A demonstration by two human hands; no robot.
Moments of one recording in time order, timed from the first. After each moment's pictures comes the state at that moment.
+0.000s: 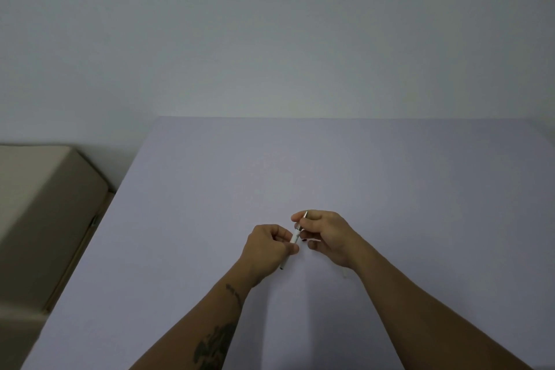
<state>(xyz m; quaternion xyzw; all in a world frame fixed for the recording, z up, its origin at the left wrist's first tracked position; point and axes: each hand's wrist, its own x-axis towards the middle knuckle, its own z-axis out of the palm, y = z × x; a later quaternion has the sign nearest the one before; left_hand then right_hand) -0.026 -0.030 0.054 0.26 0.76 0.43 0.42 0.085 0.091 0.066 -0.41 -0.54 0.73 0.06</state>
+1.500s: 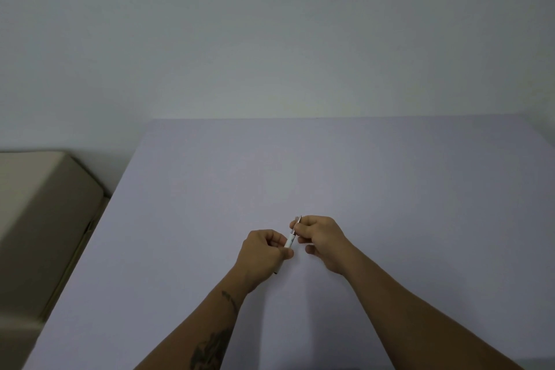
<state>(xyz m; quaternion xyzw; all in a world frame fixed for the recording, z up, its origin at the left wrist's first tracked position) -0.029 -0.036 0.041 0.26 0.77 0.42 0.41 0.081 0.077 0.054 -0.48 -0.55 0.68 0.08</state>
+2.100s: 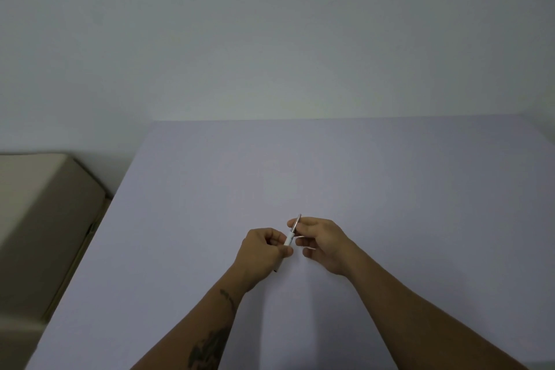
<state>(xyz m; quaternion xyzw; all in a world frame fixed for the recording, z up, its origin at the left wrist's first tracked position) -0.034 -0.034 0.045 0.26 0.76 0.43 0.42 0.086 0.084 0.052 -0.44 -0.49 0.75 0.06</state>
